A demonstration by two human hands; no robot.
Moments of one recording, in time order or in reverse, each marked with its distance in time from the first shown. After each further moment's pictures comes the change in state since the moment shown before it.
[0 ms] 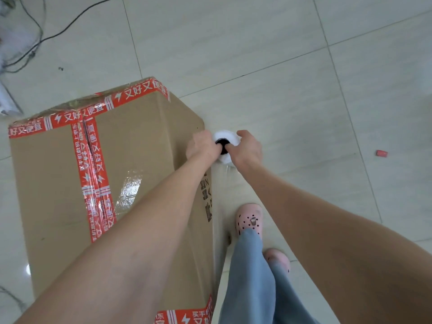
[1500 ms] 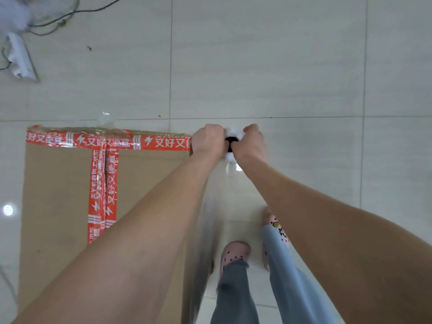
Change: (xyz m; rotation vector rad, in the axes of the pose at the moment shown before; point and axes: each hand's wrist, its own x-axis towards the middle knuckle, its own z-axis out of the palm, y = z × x) left_hand 0.129 0.016 -0.106 0.105 0.084 -0.016; right_hand 0.112 -0.159 0.004 -0.285 -0.090 -0.039
